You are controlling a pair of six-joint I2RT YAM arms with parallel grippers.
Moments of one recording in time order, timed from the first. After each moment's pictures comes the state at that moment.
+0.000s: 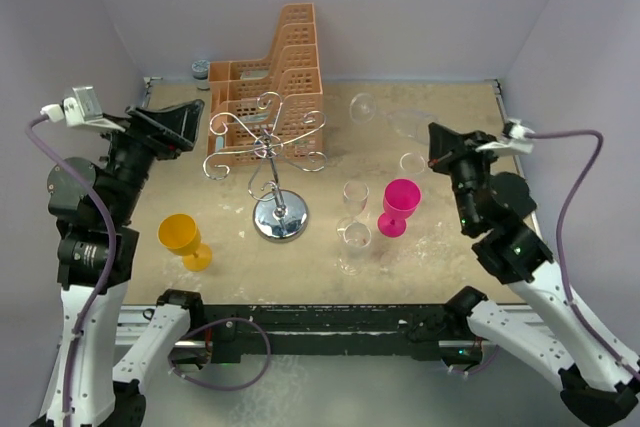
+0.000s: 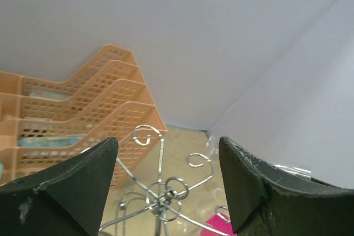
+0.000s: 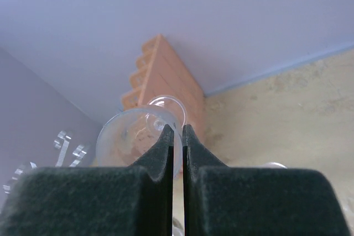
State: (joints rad) left arm -0.11 0.72 1.23 -0.31 0.12 -0.62; right arm 0.63 0.74 0.93 -0.07 0.57 0.46
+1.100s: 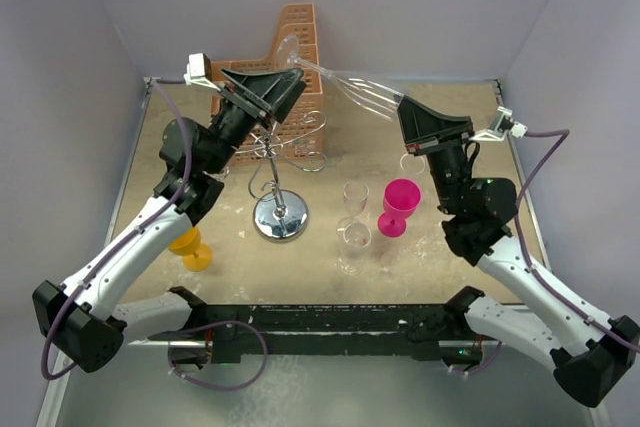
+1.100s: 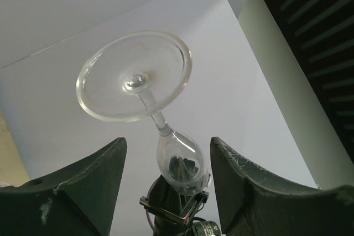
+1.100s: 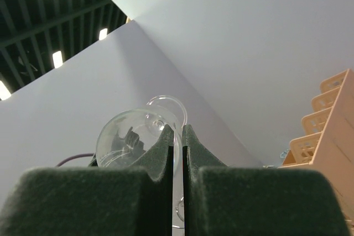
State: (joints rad) left arm -0.55 1.13 1.10 0.47 0.12 -1.35; right arm 0.63 0.88 0.80 0.72 0.23 0.78
